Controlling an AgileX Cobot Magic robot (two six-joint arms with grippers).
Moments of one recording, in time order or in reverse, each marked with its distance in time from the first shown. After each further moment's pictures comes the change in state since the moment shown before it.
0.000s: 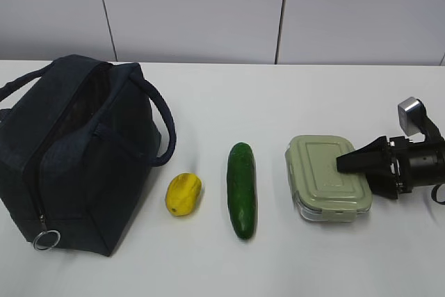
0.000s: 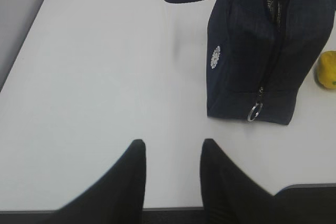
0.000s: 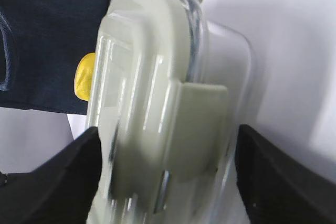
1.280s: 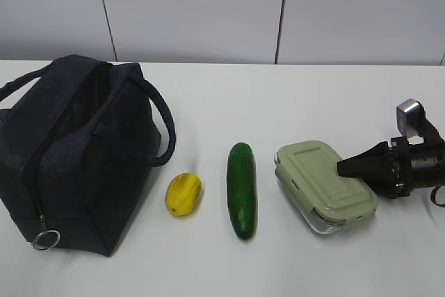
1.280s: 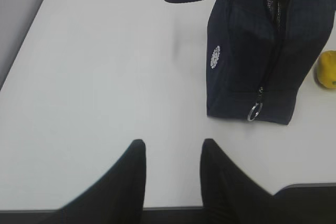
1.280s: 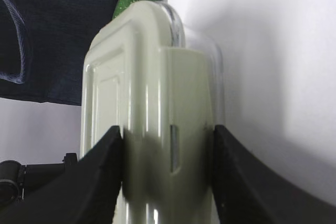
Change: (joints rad) left arm 0.000 0.012 0.000 0.000 0.000 0.000; right arm 0.000 0.007 -0.003 -0.020 0.036 0.030
